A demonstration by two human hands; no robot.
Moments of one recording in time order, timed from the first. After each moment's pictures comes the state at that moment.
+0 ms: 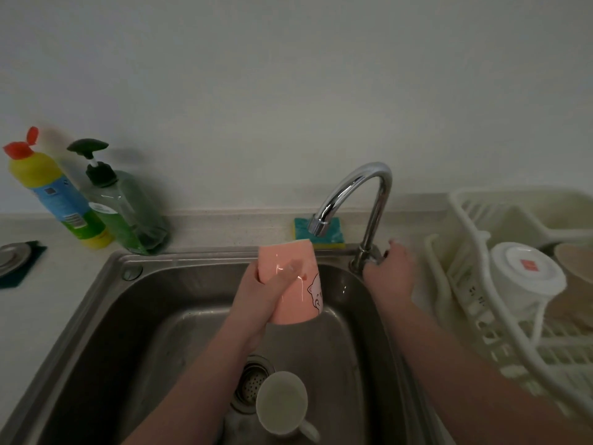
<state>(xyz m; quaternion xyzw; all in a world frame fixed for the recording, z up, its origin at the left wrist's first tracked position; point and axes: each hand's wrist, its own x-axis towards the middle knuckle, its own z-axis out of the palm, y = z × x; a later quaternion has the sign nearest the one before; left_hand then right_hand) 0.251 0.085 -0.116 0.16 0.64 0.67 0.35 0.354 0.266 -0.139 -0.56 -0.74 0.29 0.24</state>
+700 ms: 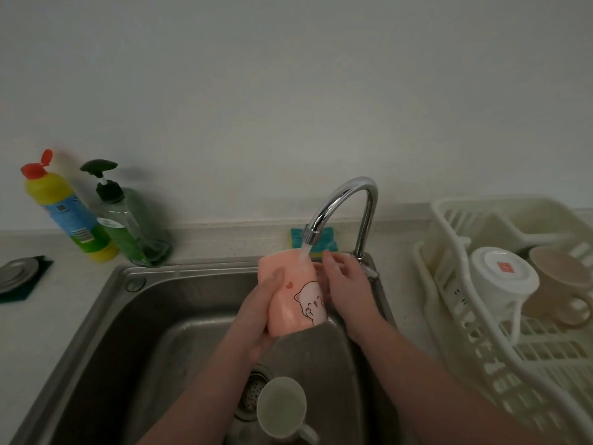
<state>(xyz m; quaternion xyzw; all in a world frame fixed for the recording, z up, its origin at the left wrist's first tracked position) 0.264 0.078 -0.113 0.07 0.48 0.72 0.50 0.346 0.196 -0.099 -0.42 -0.67 0.57 0.24</state>
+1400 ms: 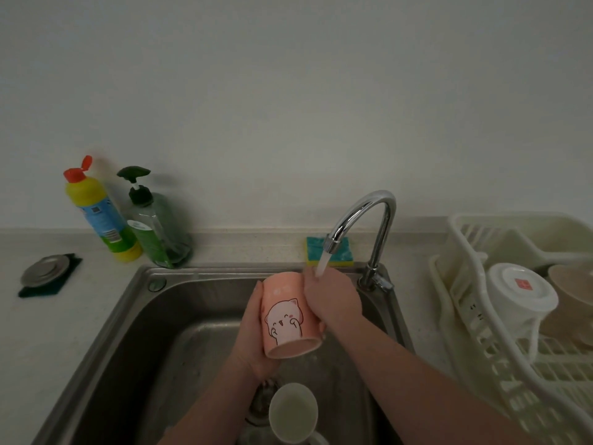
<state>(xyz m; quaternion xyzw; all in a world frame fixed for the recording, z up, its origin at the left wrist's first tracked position) 0.258 0.057 -0.123 -0.06 0.35 0.76 0.55 0.314 0.169 -0.076 -0.40 -0.85 0.33 0.08</state>
